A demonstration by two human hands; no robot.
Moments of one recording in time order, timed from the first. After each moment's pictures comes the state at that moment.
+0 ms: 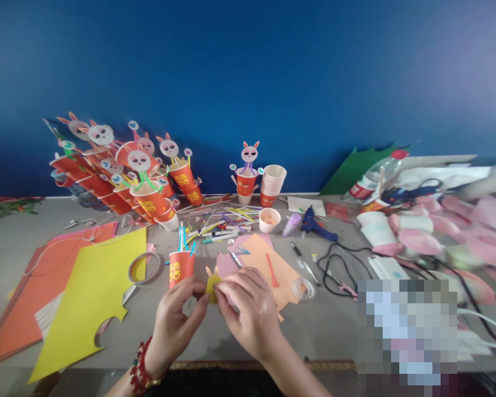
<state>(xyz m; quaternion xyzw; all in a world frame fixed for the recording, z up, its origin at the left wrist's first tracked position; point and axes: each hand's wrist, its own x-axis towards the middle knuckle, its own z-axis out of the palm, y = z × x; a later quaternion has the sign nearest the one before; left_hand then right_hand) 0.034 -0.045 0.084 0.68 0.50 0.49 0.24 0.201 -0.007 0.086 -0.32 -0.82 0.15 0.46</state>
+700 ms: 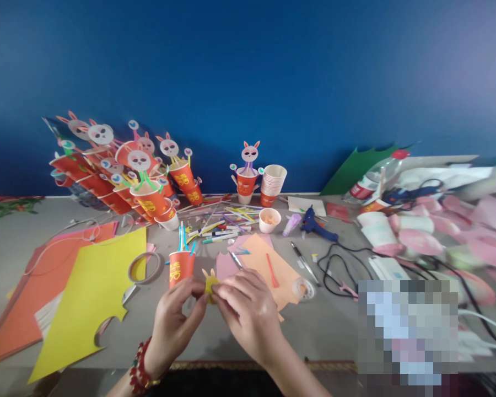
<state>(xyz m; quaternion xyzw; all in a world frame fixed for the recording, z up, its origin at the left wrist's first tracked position) 0.033 -0.046 0.083 0.67 0.51 0.48 0.24 0.204 -0.006 0.084 -0.31 -0.83 0.15 0.43</state>
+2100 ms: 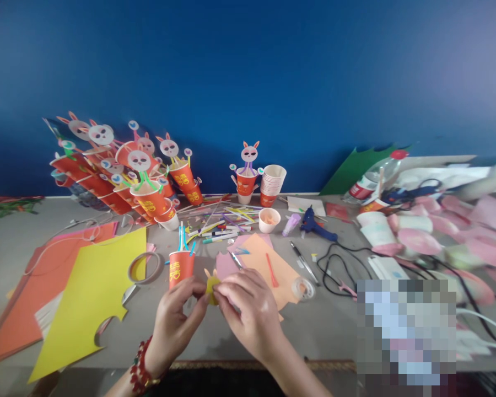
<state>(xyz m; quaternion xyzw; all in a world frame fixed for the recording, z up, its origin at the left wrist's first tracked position) 0.034 -0.046 0.085 0.67 0.50 0.49 0.24 0.205 -0.006 0.086 -0.31 -0.82 0.17 0.46</state>
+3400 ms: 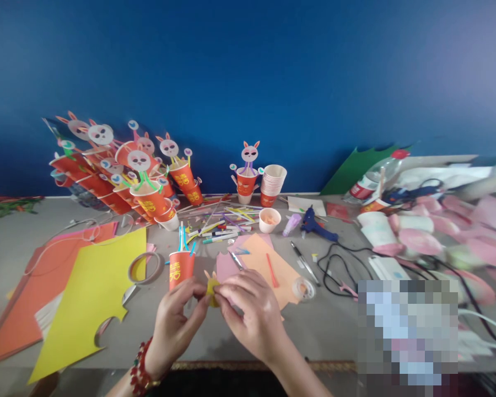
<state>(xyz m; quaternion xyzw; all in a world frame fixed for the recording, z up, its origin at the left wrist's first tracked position) 0.035 -0.046 0.085 0.67 0.50 0.49 0.25 0.207 -0.006 0.089 -0.30 -0.82 0.20 0.44</state>
